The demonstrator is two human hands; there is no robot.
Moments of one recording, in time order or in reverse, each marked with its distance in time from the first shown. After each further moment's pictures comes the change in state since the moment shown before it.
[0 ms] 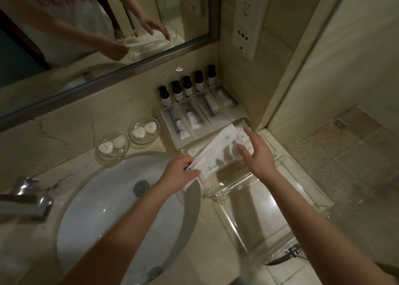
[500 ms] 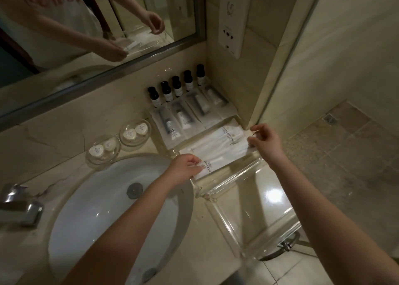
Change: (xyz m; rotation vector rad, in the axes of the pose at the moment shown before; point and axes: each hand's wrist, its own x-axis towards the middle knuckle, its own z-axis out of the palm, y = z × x) left_hand 0.026 0.008 0.025 -0.064 -0.097 -0.117; right_hand 0.025 0.018 -0.038 0.371 0.079 0.335
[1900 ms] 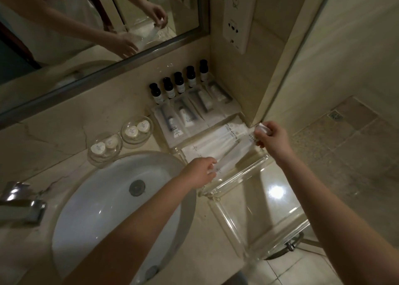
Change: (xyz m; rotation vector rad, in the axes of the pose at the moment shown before) left_hand 0.009 0.007 0.026 0.526 -0.148 0.143; right_hand 0.002 -0.010 -0.004 0.005 -0.023 0.012
